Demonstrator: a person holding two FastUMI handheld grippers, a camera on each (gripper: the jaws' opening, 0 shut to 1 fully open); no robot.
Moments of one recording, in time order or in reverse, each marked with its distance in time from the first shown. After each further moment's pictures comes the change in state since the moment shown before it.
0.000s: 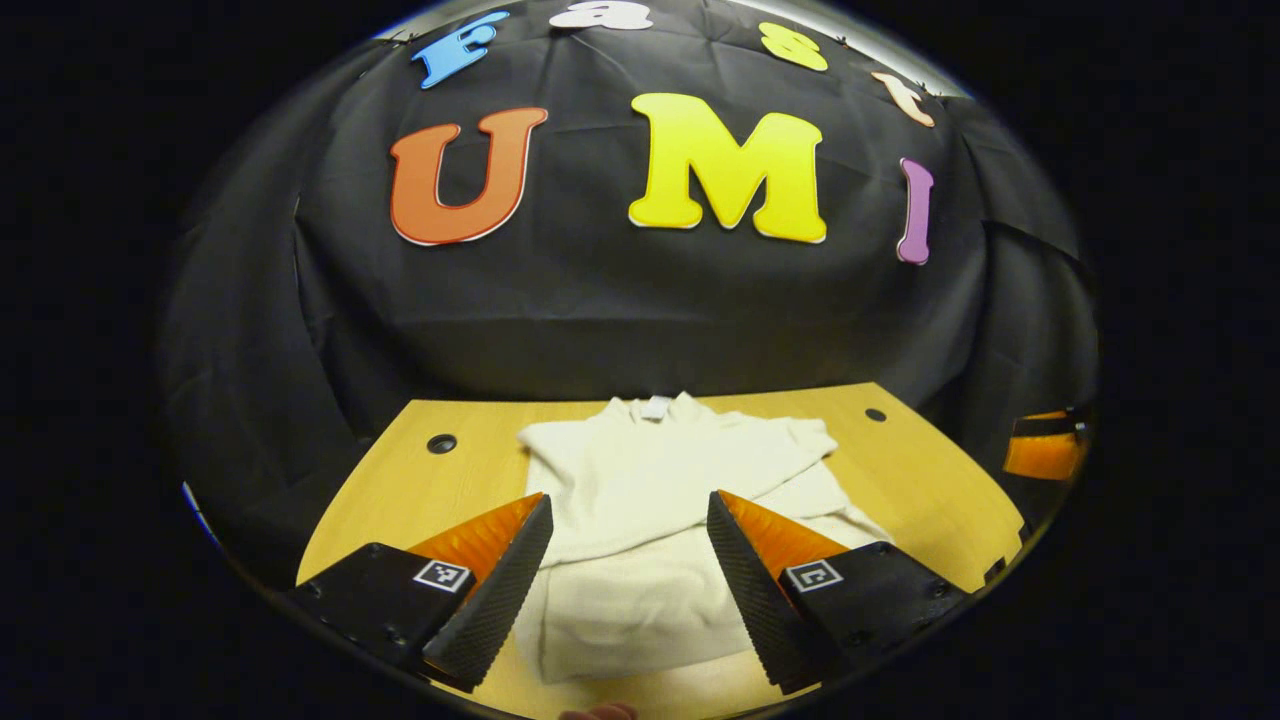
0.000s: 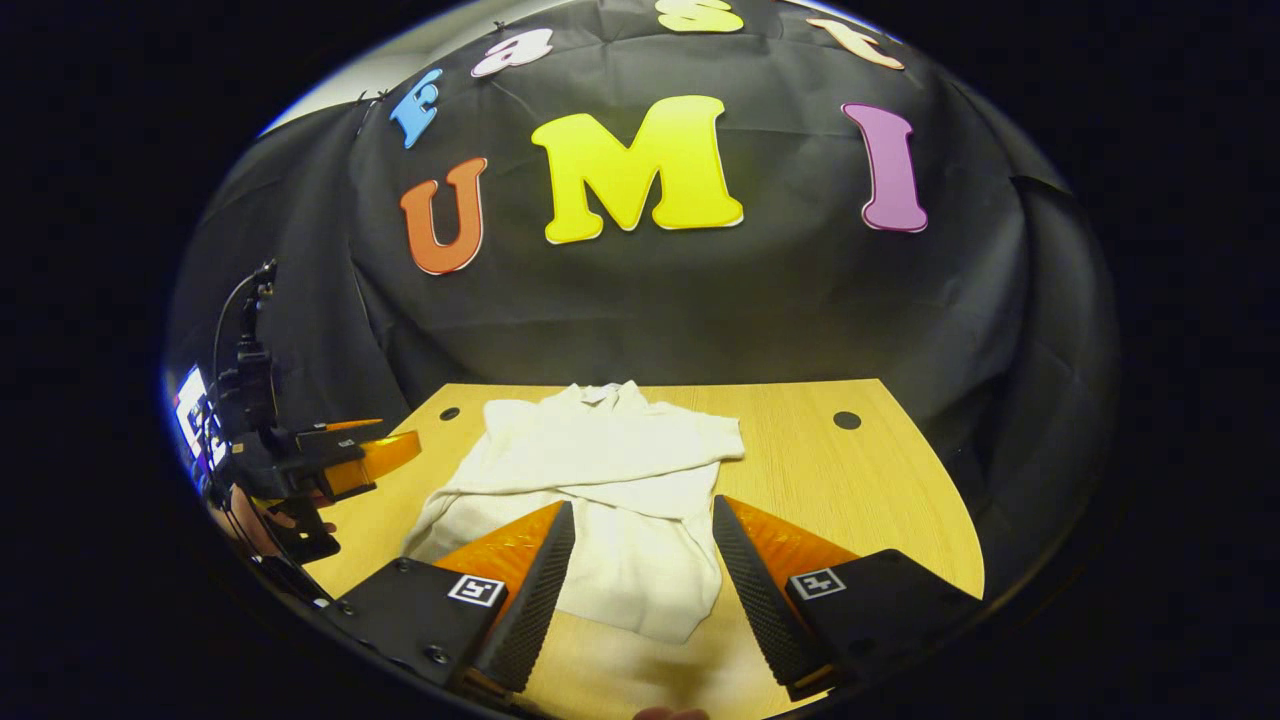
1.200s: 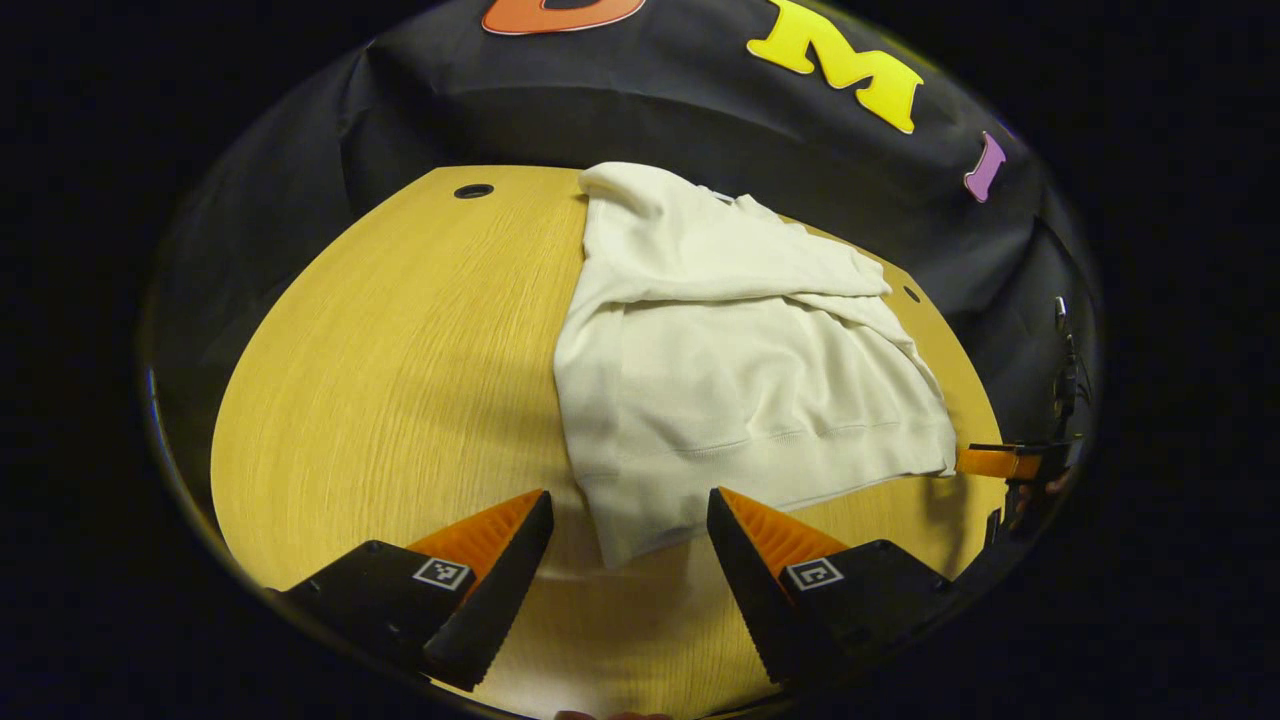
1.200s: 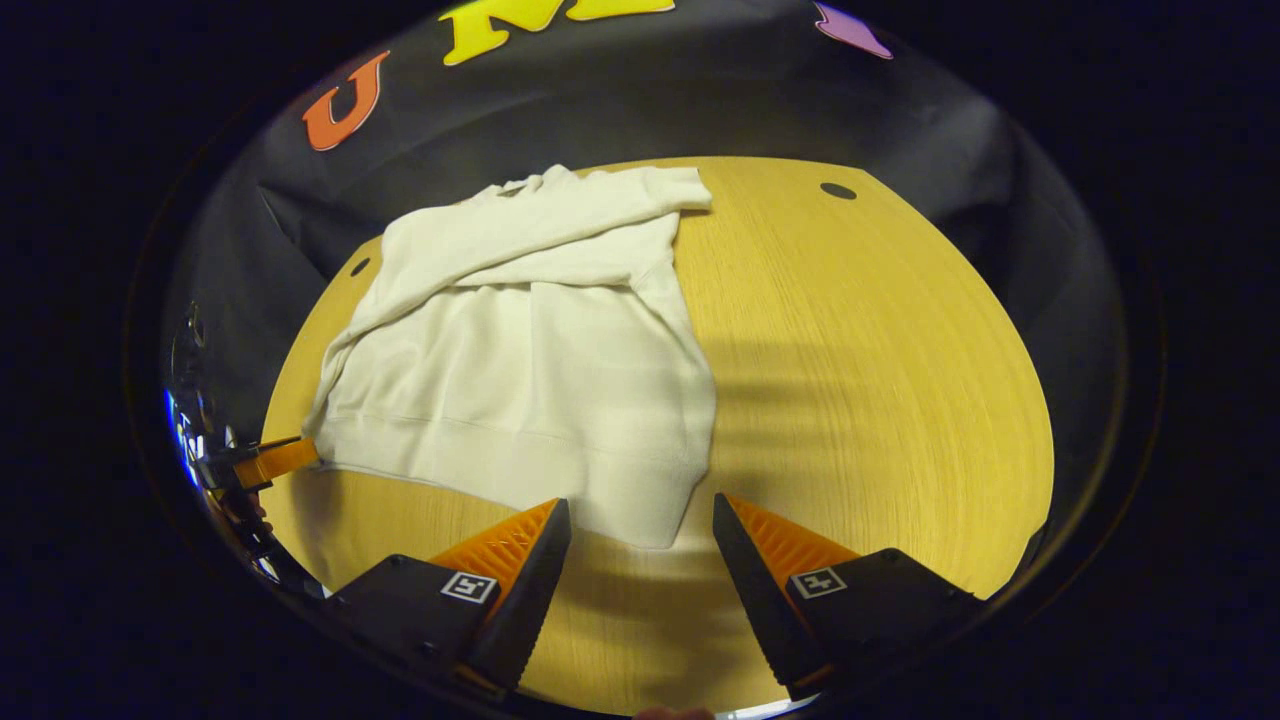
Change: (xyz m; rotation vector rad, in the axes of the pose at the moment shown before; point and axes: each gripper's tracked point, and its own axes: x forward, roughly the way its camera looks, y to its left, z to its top) left arm -0.001 0.042 -0.195 -0.230 0.482 -0.071; right arm 0.068 -0.037 -0.205 0.132 0.565 -0.153
